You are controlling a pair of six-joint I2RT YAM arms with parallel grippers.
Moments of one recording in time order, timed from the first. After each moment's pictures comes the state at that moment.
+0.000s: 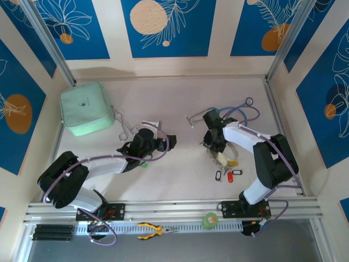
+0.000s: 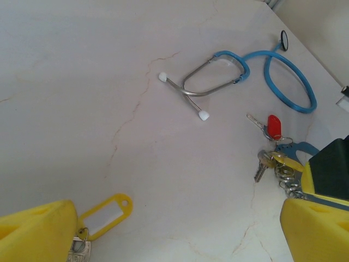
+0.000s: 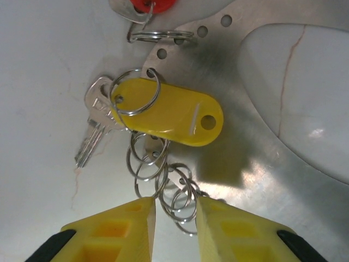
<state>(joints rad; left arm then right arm) -0.77 1.44 0.60 0.40 -0.10 -0.49 0.42 1.61 0.96 -0.73 0.01 0.95</state>
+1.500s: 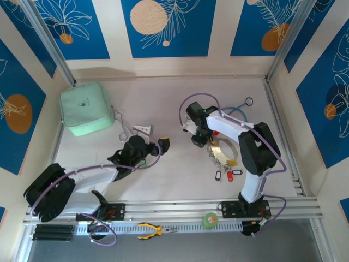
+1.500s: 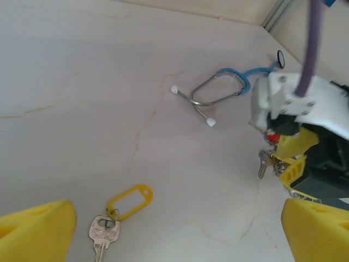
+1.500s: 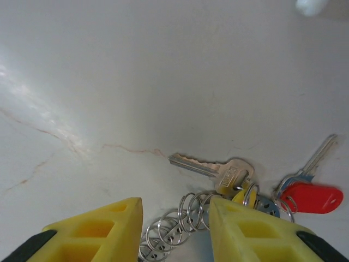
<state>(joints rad) -0.77 1.27 0.45 0.45 -0.16 -0.47 0.54 1.83 1.28 -0.94 0.12 -0.44</state>
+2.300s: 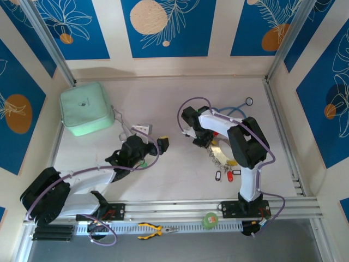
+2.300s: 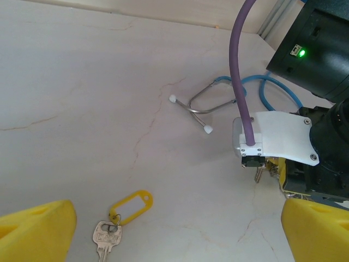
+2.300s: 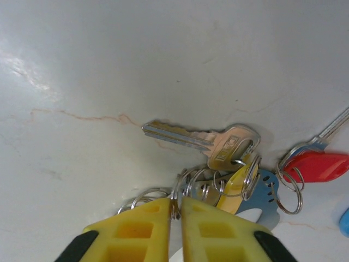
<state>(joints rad) -0.78 1.22 0.45 0.43 -0.16 -0.45 0.58 1.95 1.35 -1.07 0.30 -0.42</state>
